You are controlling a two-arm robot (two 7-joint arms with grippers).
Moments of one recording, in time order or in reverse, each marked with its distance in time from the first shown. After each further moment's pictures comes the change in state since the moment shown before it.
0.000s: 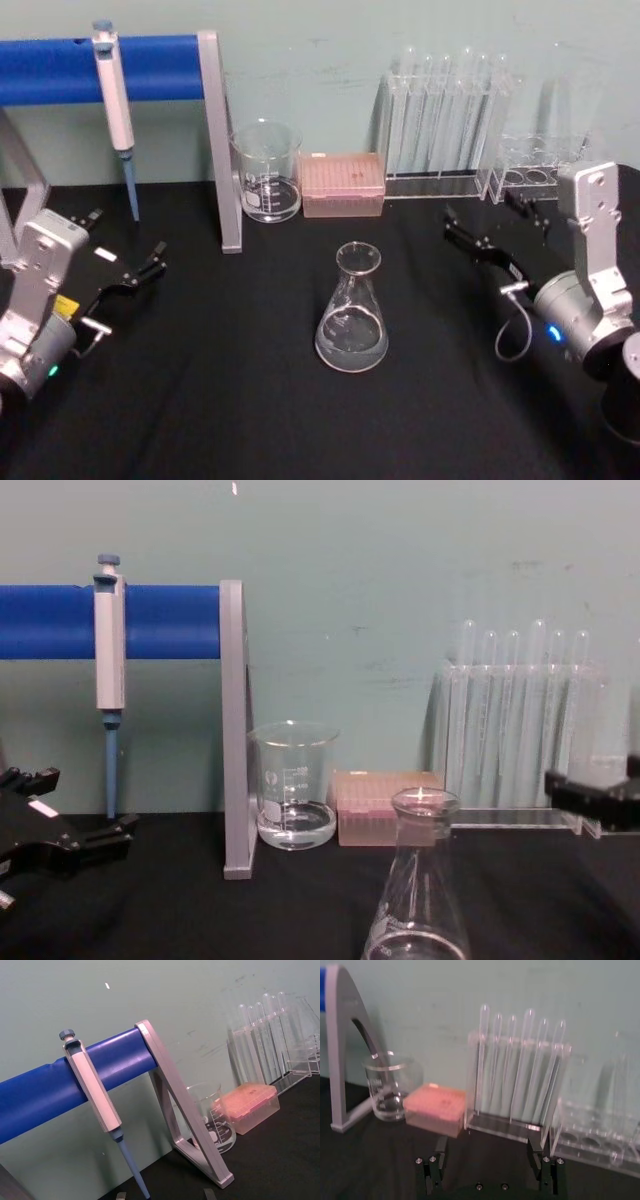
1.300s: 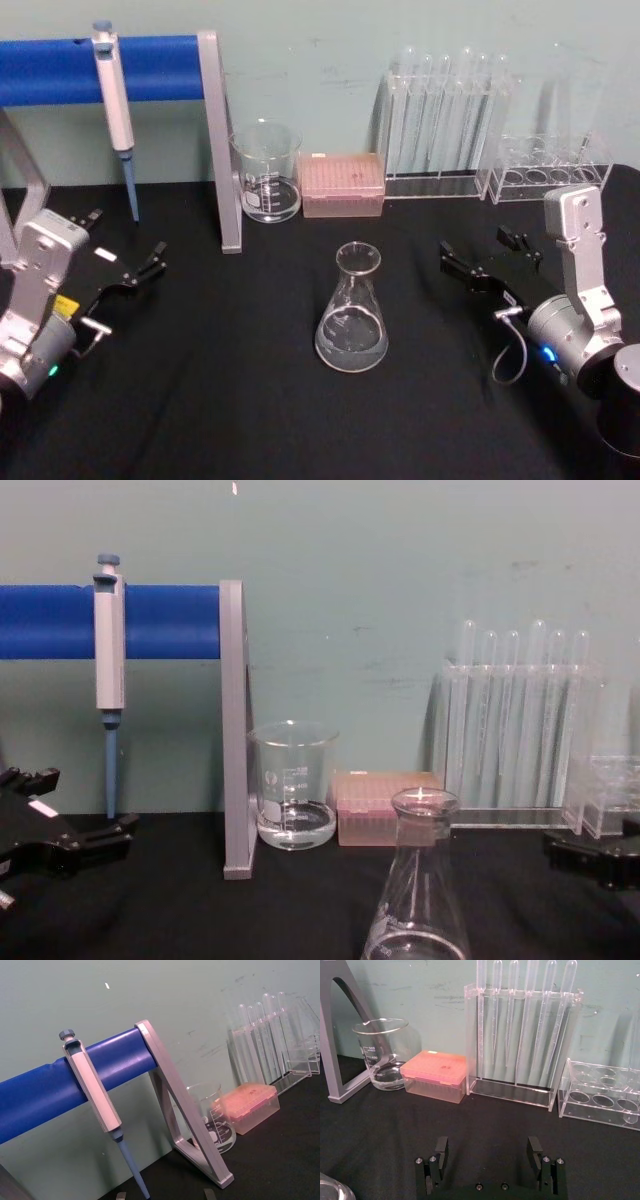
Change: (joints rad) left arm 0.000 0.000 0.000 0.000 0.000 0.000 0.000; right arm -0.006 -0.040 0.025 0.071 0.002 0.067 0.041
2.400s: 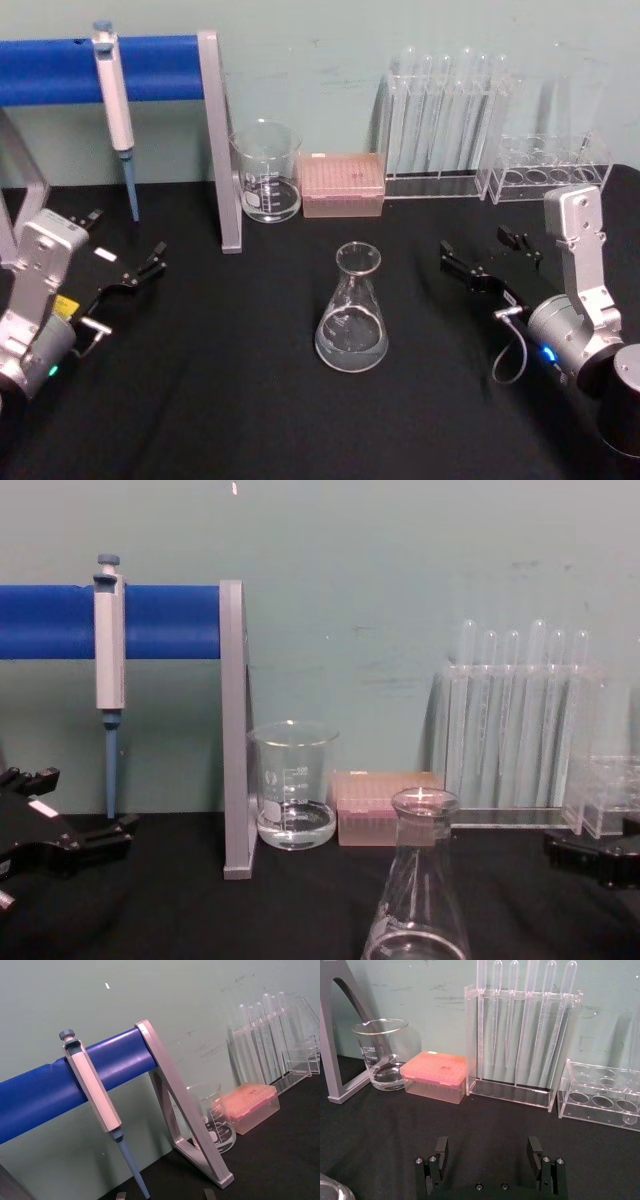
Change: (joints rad) left arm 0.000 0.000 0.000 0.000 0.000 0.000 0.000; right arm 0.000 0.001 -0.002 -0.001 -0.001 -0.002 -0.003
